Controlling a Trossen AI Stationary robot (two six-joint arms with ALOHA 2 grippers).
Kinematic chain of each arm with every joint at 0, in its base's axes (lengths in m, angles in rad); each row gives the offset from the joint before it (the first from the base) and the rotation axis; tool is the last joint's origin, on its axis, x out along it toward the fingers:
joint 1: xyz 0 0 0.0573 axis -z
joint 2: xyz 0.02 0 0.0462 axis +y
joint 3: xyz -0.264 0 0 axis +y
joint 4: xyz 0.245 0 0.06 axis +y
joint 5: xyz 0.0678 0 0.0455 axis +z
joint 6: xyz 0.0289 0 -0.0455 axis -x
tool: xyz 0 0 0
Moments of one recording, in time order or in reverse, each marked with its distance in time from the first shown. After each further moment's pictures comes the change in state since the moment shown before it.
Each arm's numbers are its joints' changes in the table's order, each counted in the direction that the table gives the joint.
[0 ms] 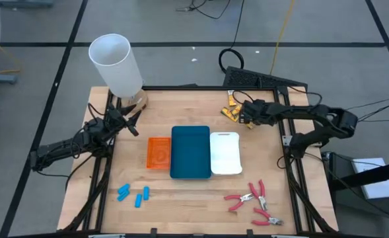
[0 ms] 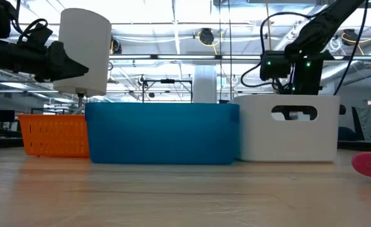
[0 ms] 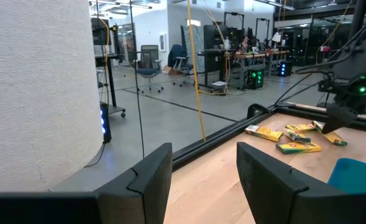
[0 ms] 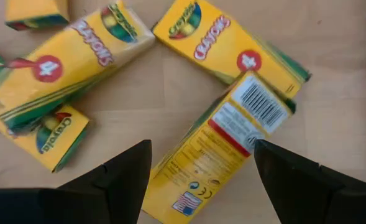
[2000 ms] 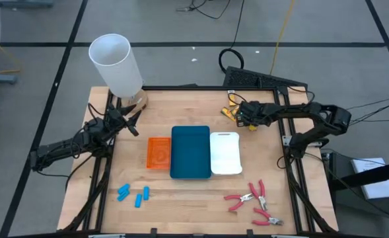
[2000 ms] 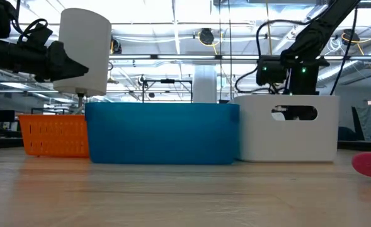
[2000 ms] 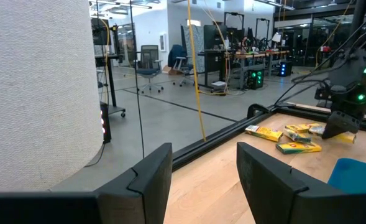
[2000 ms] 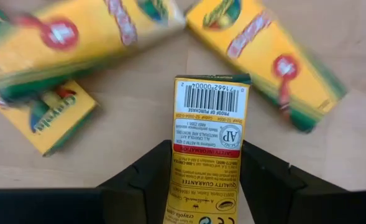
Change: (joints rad) left arm 0.000 0.000 0.000 0.000 0.000 0.000; right arm -0.001 0.048 0.003 -0.085 -0.002 0.188
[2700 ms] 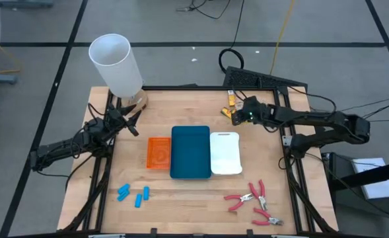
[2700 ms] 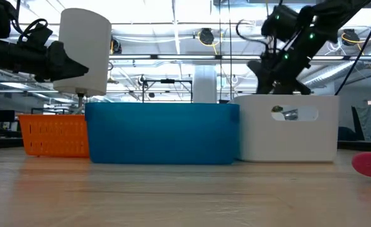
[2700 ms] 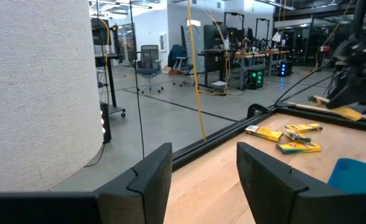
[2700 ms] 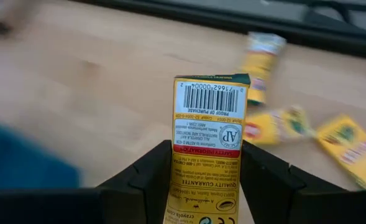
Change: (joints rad) left arm 0.000 0.000 0.000 0.000 0.000 0.000; right arm -0.179 -0.272 -0.002 -0.269 0.003 0.183
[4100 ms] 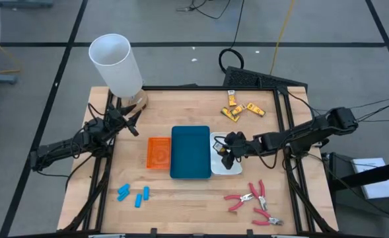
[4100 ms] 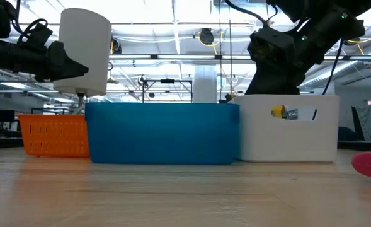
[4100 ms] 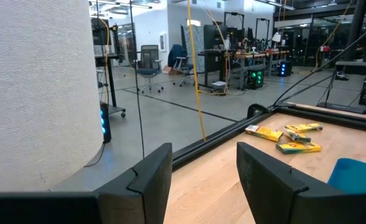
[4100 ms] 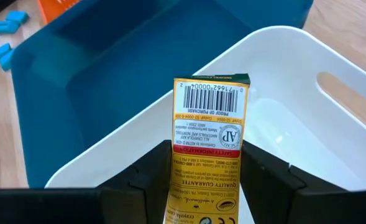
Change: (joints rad) left arm 0.000 0.000 0.000 0.000 0.000 0.000; right arm -0.522 0.215 -0.001 -0.225 0.078 -0.032
